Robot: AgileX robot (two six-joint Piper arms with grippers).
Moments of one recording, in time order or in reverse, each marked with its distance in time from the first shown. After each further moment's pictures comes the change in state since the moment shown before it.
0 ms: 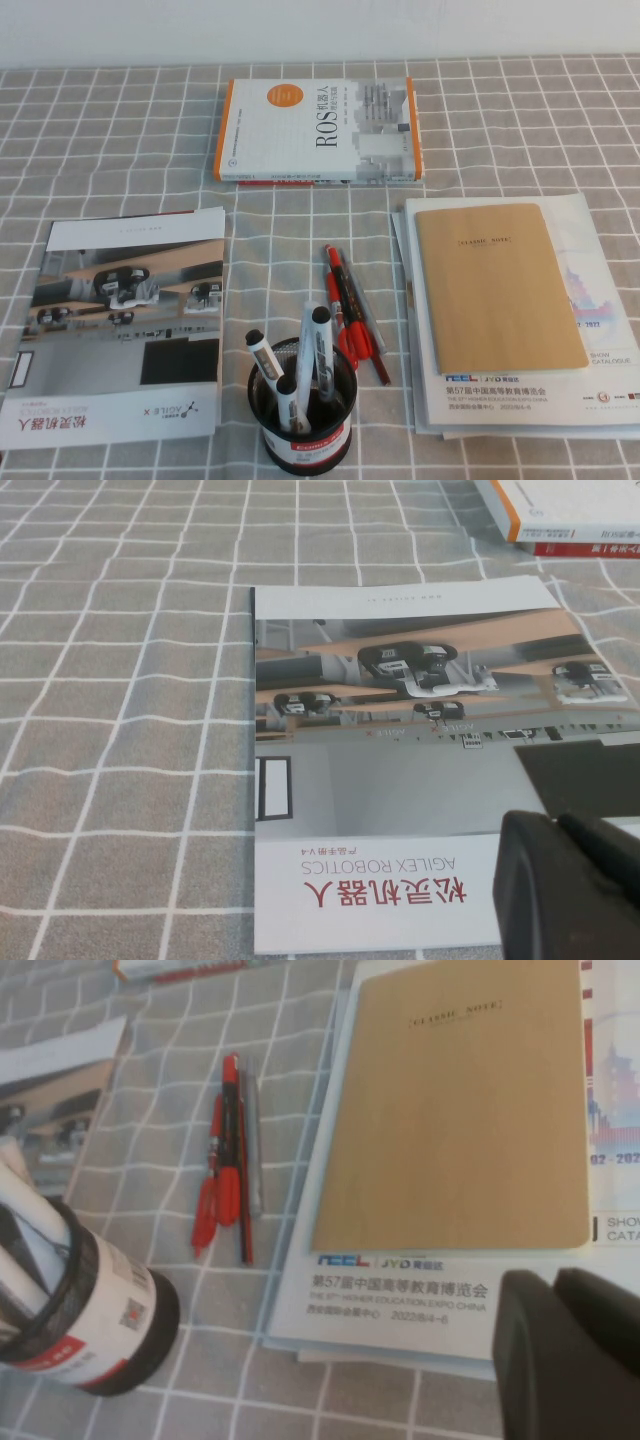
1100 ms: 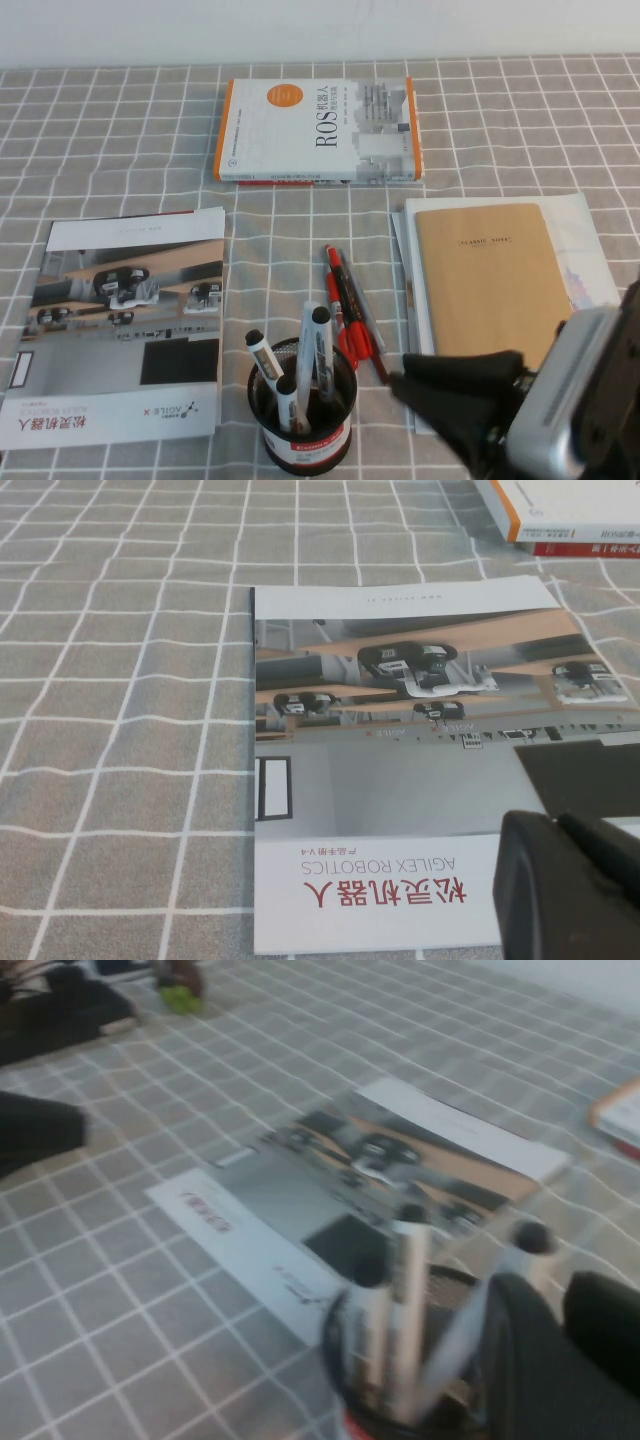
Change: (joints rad) right arm 0.973 0.477 -0.044 -0.222 -0.894 -0.077; left arm 0.000 0.000 0.000 0.000 0.000 0.000
